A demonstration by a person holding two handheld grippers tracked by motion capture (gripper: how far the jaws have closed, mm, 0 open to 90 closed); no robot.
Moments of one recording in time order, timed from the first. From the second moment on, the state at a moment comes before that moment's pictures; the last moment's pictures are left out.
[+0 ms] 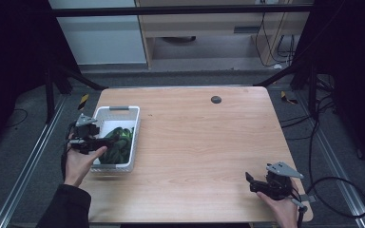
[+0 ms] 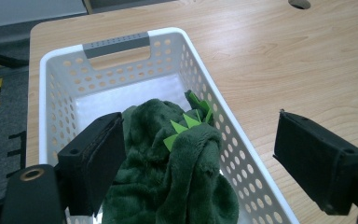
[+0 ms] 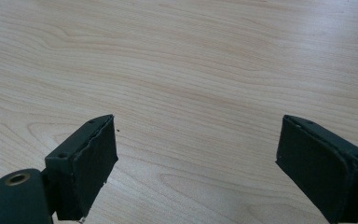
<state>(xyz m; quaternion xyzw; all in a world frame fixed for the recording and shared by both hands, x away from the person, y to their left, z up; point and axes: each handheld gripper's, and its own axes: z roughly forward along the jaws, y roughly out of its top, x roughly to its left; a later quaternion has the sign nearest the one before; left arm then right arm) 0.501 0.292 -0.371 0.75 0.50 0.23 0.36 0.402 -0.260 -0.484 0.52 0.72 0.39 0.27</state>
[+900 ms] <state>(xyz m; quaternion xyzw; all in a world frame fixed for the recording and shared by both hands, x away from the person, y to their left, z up) 0.525 0.281 -0.387 0.79 0.50 0.20 0.29 0.404 -0.261 -0.486 0.51 0.72 0.39 0.26</state>
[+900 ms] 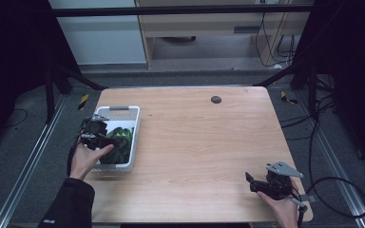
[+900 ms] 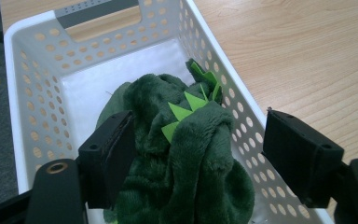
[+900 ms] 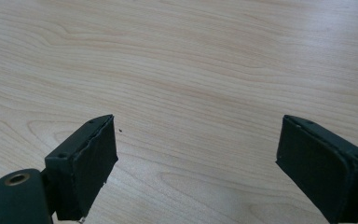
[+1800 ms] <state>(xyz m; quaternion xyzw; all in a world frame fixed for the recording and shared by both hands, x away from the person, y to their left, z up) 0.538 0.275 -0.409 0.82 0.50 0.16 0.23 0.405 -0.261 -0.488 0.51 0.72 0.38 0.26</state>
